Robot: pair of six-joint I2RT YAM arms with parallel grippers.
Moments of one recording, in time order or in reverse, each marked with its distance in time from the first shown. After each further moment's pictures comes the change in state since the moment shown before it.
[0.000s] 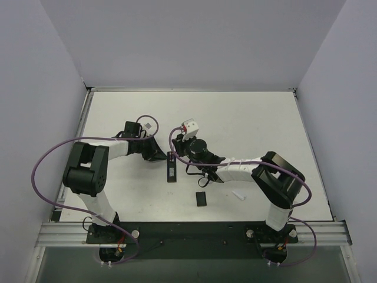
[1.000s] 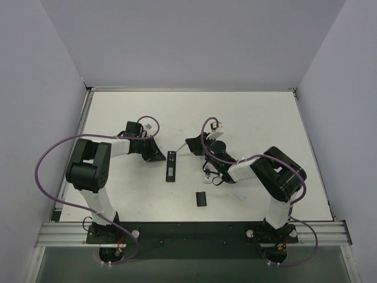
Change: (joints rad) left arm 0.000 0.053 0.024 -0.011 -0.045 0.036; right arm -0.184 0.037 -0.206 0.261 -0.139 0.466
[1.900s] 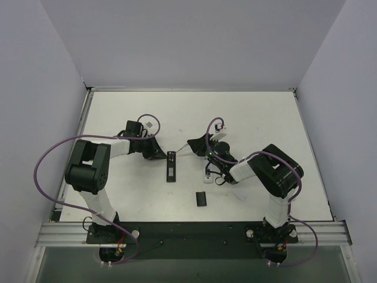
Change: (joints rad) left arm -0.006 -0.020 -0.002 0.024 0.002 0.015; right arm -0.046 0.049 -0.042 0.108 -0.081 0.087
